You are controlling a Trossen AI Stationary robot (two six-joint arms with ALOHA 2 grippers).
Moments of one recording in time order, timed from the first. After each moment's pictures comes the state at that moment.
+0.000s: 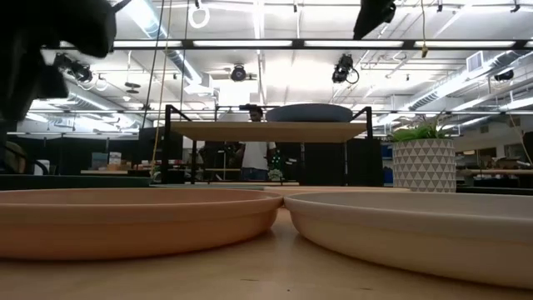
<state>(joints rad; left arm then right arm) -0.54 1.27 0.79 -0.61 0.03 -1.01 0.01 1.36 1.52 -1.16 0.24 0.20</state>
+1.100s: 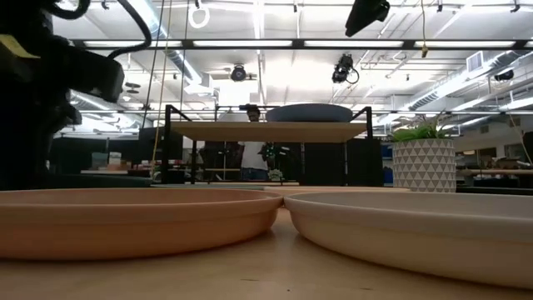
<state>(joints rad) -0.57 1.54 0.82 -0.68 -0.12 -0.96 0.00 1.36 1.52 -1.11 0.23 0.16</state>
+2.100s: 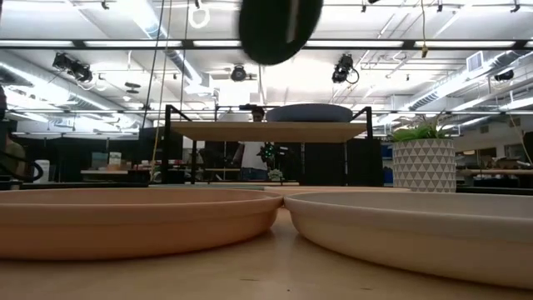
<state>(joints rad) 0.04 1.59 1.81 -0.83 0.07 0.03 -0.15 1.17 1.66 -1.16 0.32 0.21</state>
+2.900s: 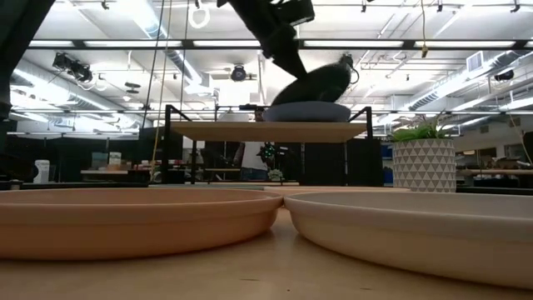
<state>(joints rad) 0.21 1.92 1.81 -0.66 -0.13 0.47 -0.15 1.17 1.66 -1.14 0.32 0.23</state>
